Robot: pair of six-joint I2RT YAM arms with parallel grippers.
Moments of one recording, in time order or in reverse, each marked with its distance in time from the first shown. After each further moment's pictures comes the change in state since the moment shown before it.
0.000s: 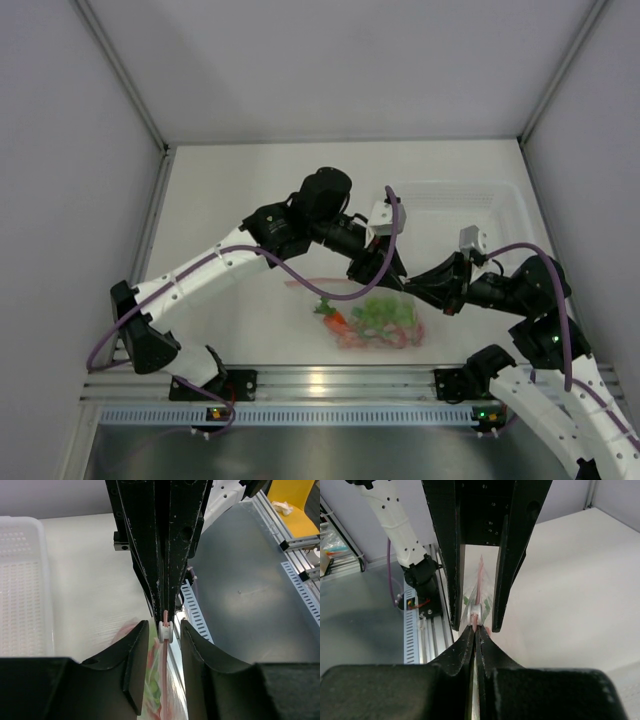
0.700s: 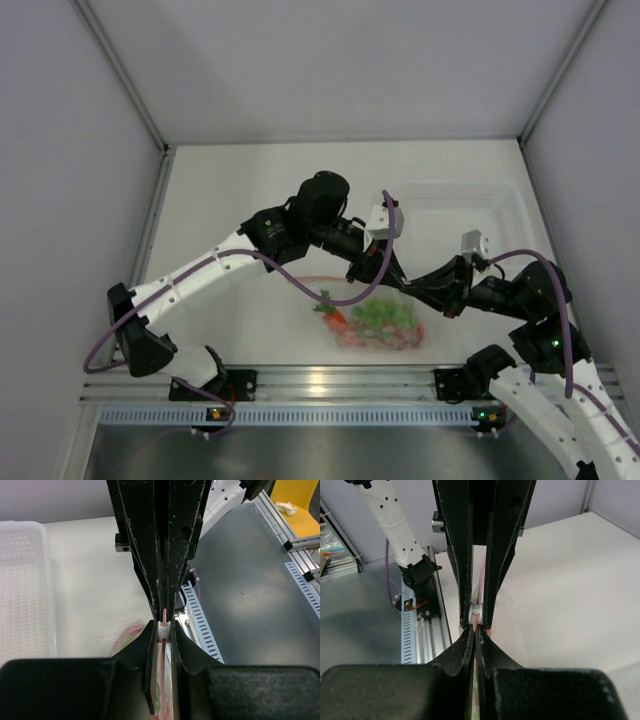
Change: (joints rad) left arm -0.002 -0.014 -0.023 0.023 -0.005 0.003; right arm 0.001 -0.031 -0.023 0.013 0.011 0.000
